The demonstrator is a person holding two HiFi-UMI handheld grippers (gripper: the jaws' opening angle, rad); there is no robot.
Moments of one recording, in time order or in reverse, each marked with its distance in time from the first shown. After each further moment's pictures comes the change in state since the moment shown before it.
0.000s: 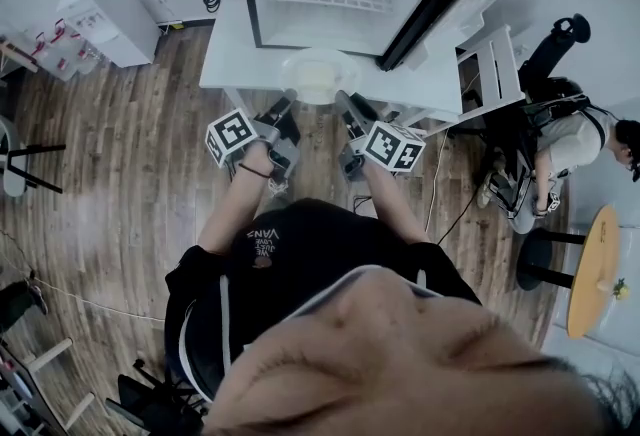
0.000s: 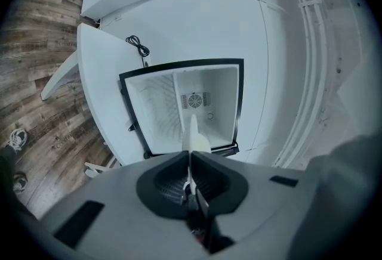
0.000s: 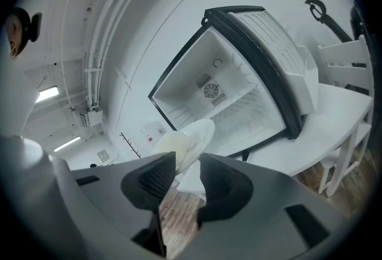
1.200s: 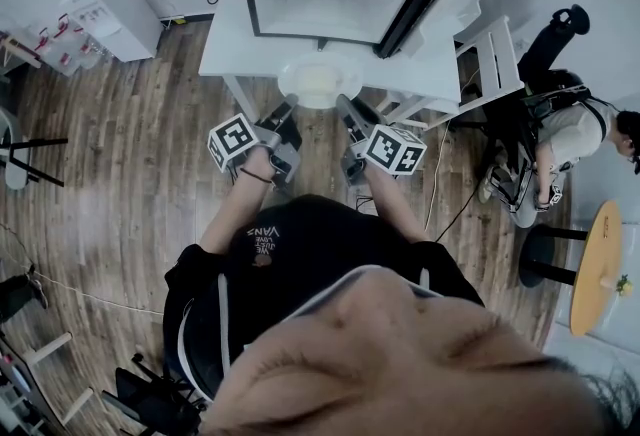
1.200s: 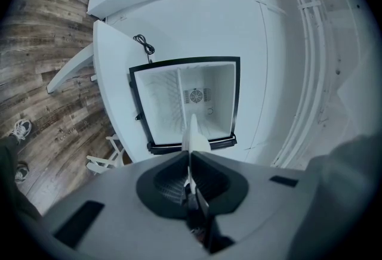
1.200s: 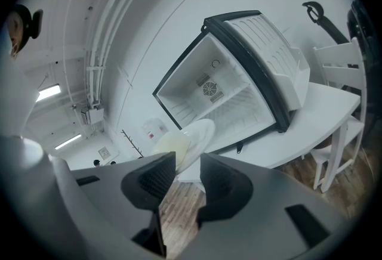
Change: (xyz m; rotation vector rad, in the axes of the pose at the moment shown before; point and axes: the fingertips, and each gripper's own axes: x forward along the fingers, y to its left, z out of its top) left arm -0.026 0.006 -0.044 -0.021 0.000 0.004; right arm -0.043 0.000 -0.024 -0.005 0.021 -0.002
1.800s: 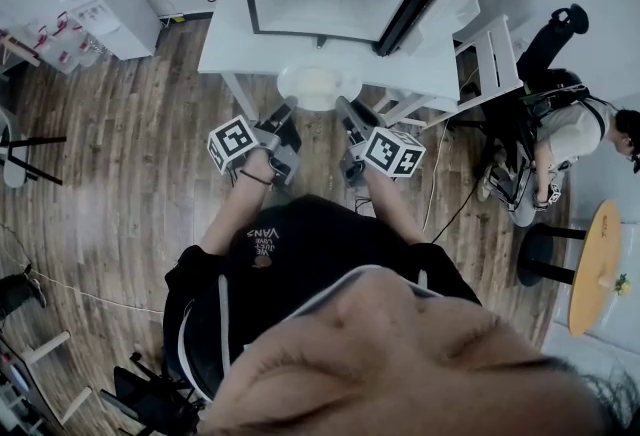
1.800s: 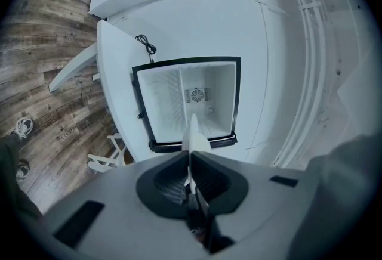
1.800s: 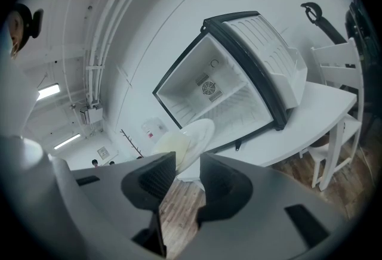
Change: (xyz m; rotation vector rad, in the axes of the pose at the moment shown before) left arm -0.008 0.004 -0.008 -0.006 0.000 0.003; right arm -0.008 0.002 -0.008 0.001 0.002 -0.008
